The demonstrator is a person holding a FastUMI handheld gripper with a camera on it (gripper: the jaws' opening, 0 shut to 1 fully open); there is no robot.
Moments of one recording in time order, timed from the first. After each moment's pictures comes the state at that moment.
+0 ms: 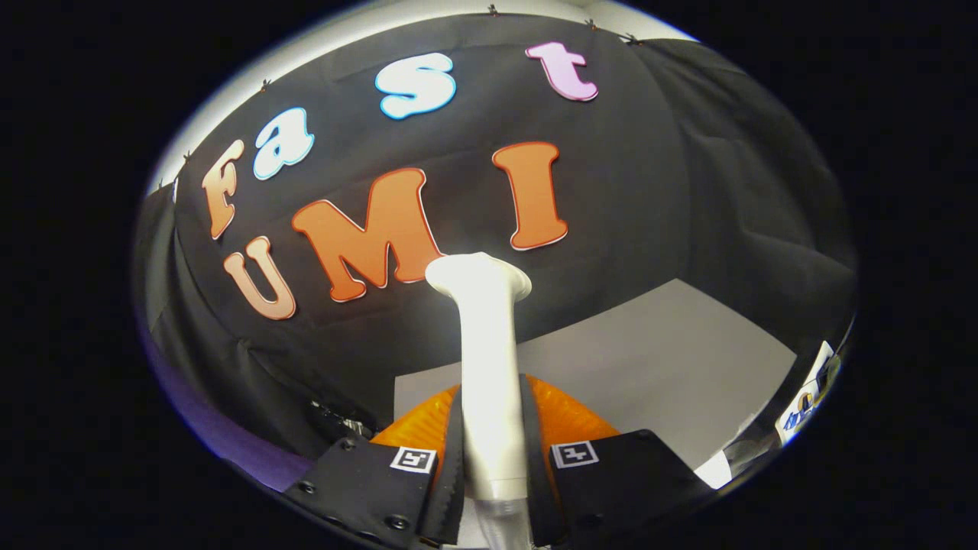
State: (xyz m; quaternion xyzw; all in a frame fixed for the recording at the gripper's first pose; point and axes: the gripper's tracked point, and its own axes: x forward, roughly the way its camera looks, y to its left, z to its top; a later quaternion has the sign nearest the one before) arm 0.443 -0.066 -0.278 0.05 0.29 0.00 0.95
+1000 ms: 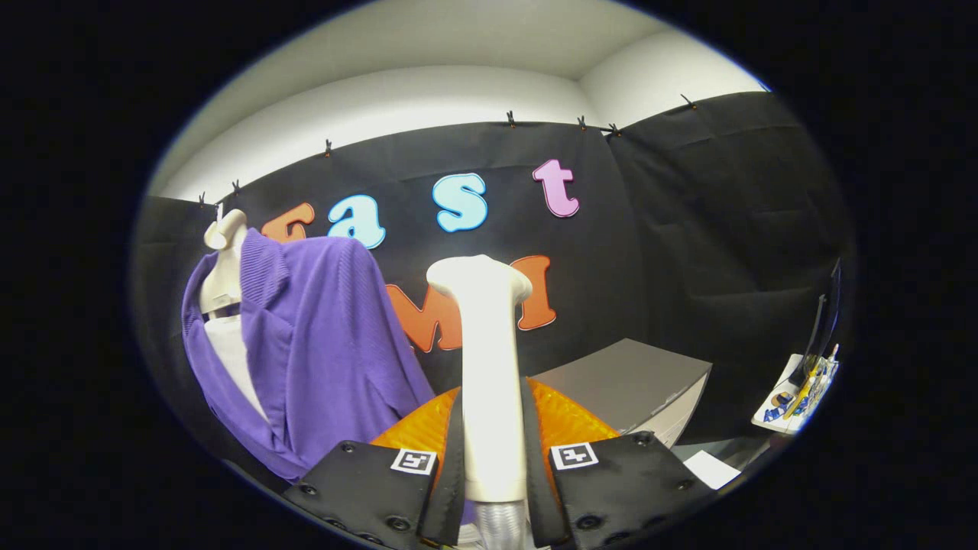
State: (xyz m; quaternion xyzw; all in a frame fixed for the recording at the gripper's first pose) arm 0.187 0.028 -0.114 0.05 0.12 0.00 0.99
